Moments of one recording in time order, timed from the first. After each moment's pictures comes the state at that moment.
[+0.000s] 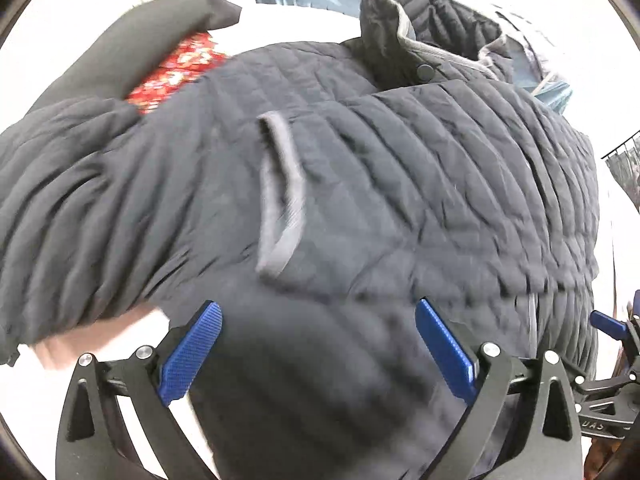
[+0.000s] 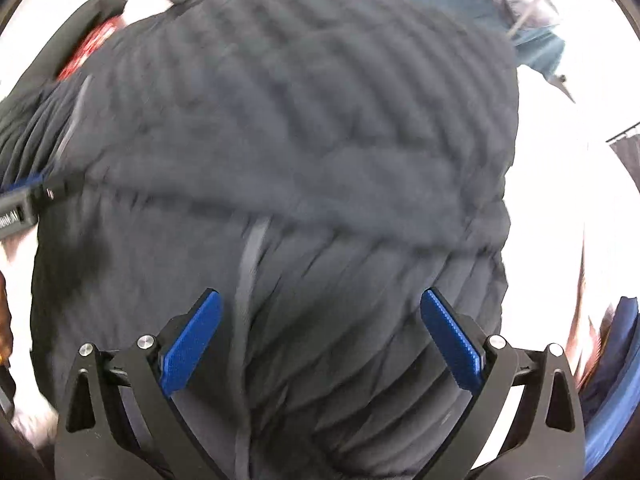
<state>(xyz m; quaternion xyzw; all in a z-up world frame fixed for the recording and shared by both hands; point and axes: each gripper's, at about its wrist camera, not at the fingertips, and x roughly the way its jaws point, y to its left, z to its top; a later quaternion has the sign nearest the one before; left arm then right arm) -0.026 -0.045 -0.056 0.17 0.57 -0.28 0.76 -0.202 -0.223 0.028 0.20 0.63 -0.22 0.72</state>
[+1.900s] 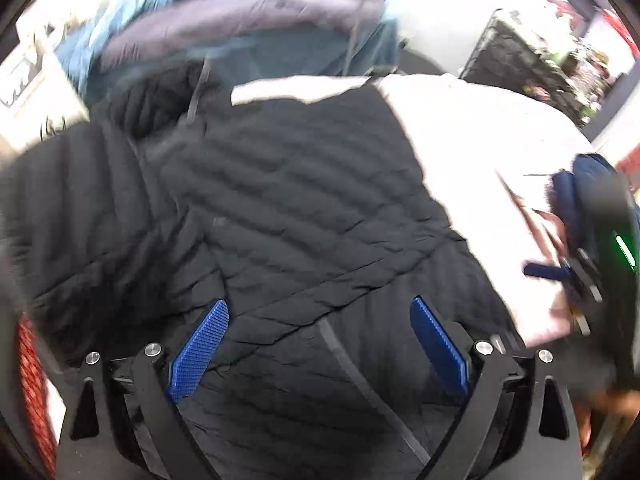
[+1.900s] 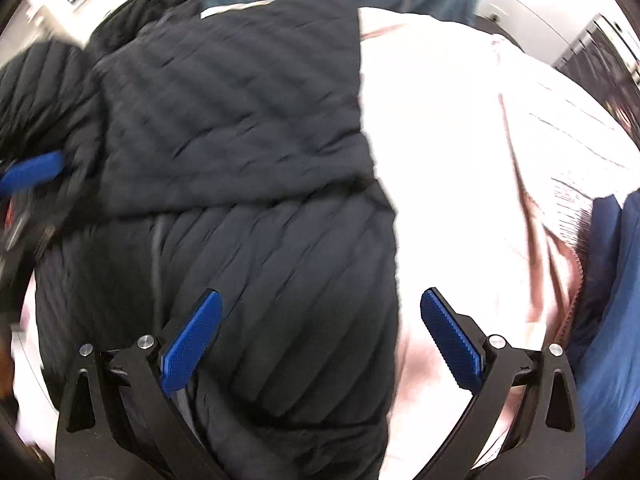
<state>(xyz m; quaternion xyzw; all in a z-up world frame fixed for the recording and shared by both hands) -0.099 -0.196 -0.024 0.27 0.45 -0.52 0.67 -0.312 -0.290 0.087 0.29 0.57 -0.33 0.70</state>
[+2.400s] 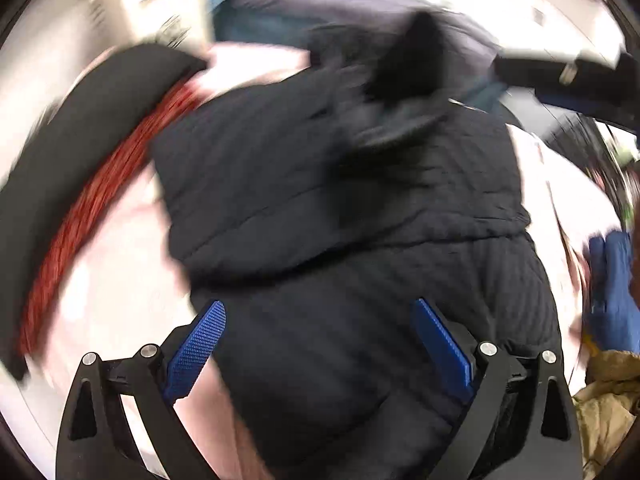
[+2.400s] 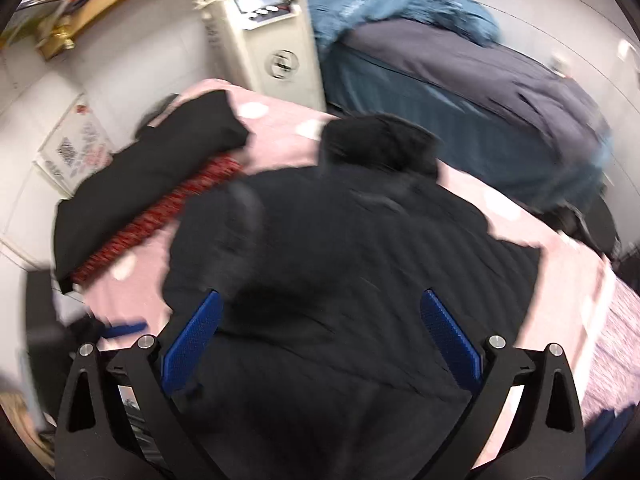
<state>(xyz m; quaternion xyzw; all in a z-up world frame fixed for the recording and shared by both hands) -0.020 -0.023 -0.045 0.15 0.54 -0.36 0.74 -0.137 -0.215 0.212 0.17 0.47 -0.13 0.86</state>
